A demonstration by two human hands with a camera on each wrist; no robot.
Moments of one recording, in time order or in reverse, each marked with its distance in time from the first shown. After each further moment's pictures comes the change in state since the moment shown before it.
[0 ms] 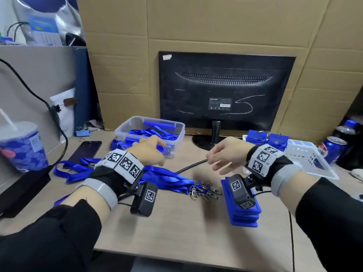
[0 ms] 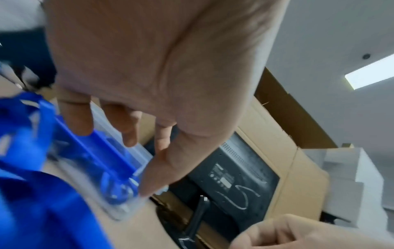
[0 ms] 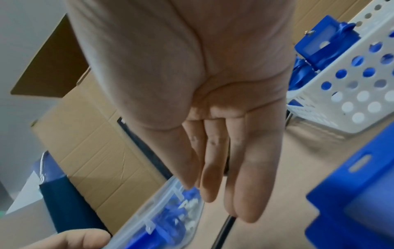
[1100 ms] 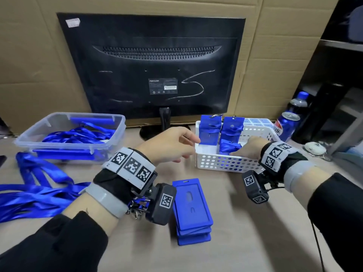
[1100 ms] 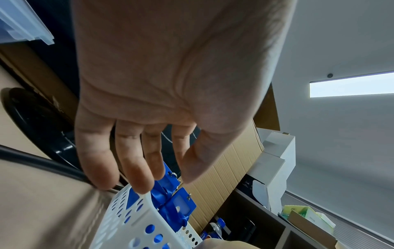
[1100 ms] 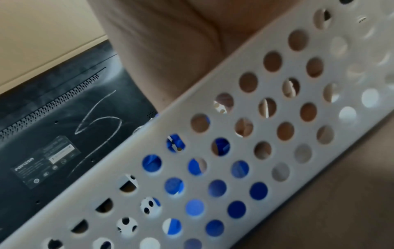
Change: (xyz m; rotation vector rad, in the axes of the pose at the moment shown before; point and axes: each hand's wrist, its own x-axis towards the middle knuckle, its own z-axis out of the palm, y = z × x) left_hand 0.048 0.181 0.093 -0.433 -0.276 0.438; right_hand 0.017 0.151 -0.149 -0.497 0.346 0.580
